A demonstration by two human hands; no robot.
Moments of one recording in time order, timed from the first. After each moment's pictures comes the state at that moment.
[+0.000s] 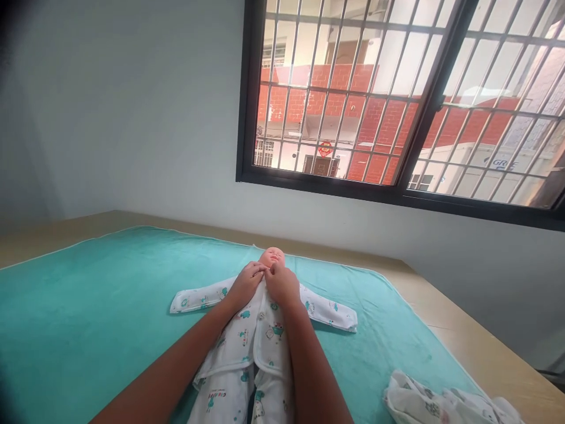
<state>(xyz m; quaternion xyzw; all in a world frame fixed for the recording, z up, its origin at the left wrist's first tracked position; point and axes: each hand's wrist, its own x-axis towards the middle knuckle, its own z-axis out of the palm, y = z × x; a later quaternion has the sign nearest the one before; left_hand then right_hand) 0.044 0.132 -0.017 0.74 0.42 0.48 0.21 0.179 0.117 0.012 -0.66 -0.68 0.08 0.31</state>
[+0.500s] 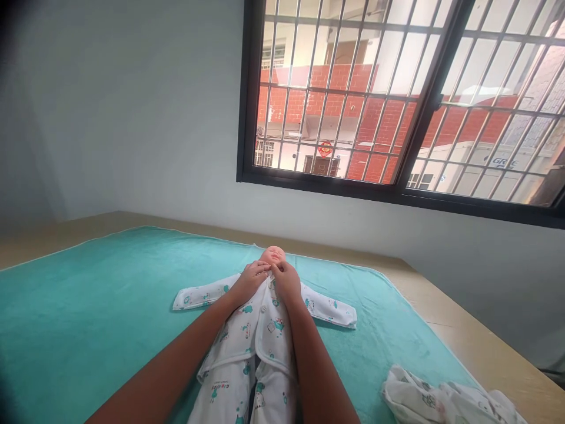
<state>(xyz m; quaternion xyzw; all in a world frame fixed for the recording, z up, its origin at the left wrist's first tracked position) 0.046 0.130 -0.014 0.77 0.44 0.42 0.20 0.192 0.128 -0.004 -0.59 -0.63 0.18 0.46</state>
